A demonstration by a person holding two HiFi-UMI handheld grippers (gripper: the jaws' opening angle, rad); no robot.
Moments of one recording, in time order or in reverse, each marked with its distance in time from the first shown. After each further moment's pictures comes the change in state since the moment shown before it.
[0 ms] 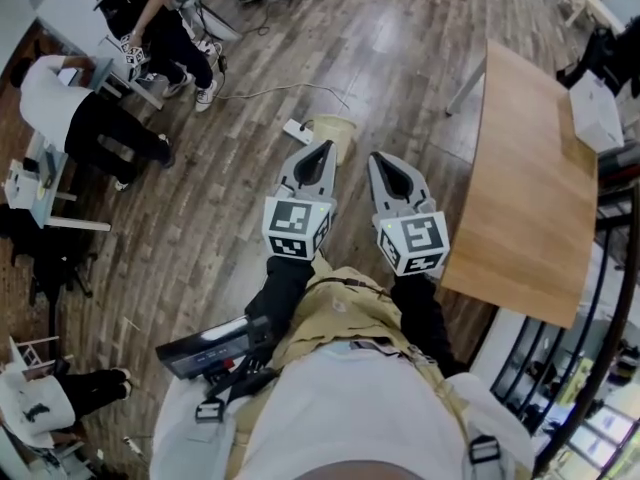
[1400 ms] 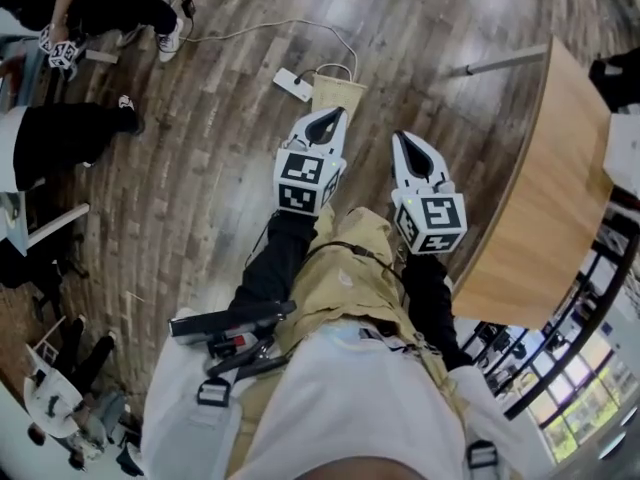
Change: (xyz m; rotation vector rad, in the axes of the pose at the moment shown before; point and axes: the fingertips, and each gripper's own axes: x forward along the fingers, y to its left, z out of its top) left arm 0.282 0.258 -0.156 -0.231 0.385 -0.088; right arm 0.333 -0.129 -0.129 0.126 0.395 -0.109
